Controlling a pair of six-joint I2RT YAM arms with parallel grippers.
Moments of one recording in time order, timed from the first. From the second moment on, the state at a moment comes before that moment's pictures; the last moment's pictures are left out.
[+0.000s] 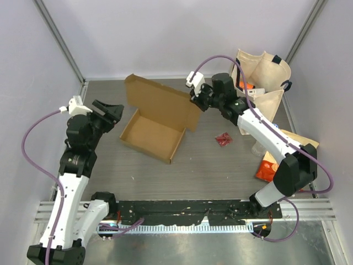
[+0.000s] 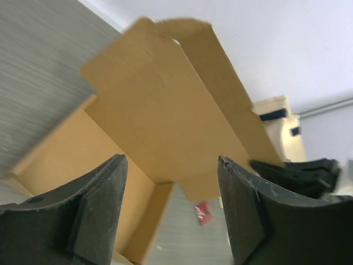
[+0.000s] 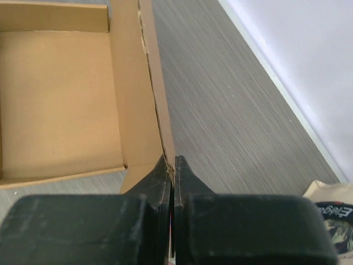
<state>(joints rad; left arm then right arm) -0.11 0.79 0.92 -0.33 0.03 -0.88 0.53 1.54 1.38 -0.27 -0.23 -0.43</state>
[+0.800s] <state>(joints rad) 0.00 1.52 1.17 0.03 0.42 -0.16 0.36 1.59 1.53 -0.51 -0.68 -0.54</state>
